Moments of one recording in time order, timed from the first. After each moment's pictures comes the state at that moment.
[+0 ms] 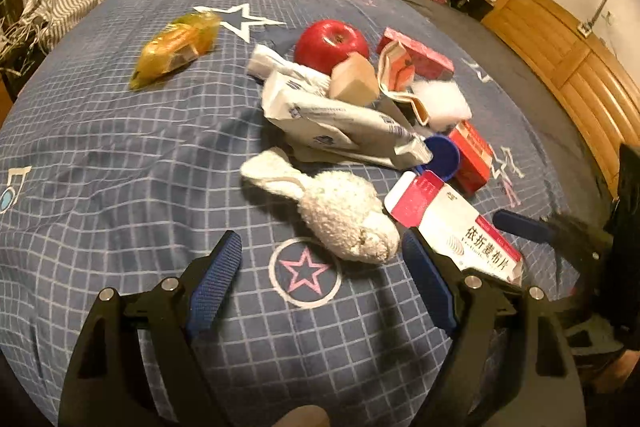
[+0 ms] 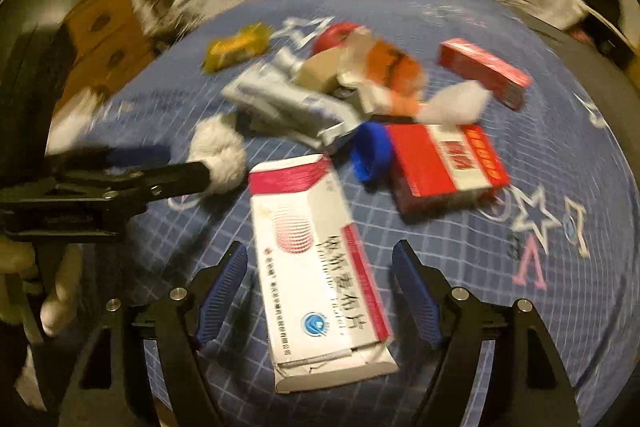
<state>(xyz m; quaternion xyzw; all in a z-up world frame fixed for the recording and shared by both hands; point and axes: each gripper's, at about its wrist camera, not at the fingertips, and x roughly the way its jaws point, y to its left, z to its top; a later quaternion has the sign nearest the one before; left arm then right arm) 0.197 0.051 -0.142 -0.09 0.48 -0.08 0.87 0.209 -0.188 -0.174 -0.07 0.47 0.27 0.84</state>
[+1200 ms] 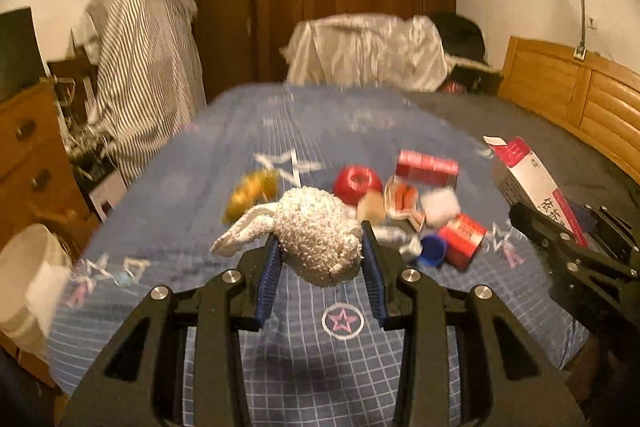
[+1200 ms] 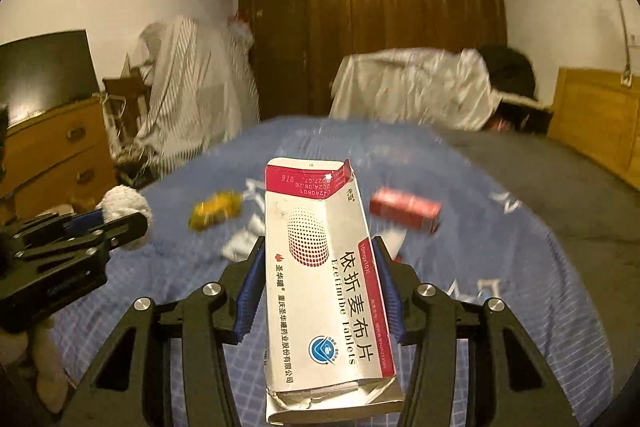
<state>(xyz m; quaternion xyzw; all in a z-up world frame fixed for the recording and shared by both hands) 0.110 0.044 -0.035 0.00 0.25 0.02 0.97 0.130 -0.209 -0.074 0.00 0.20 0.15 0.97</state>
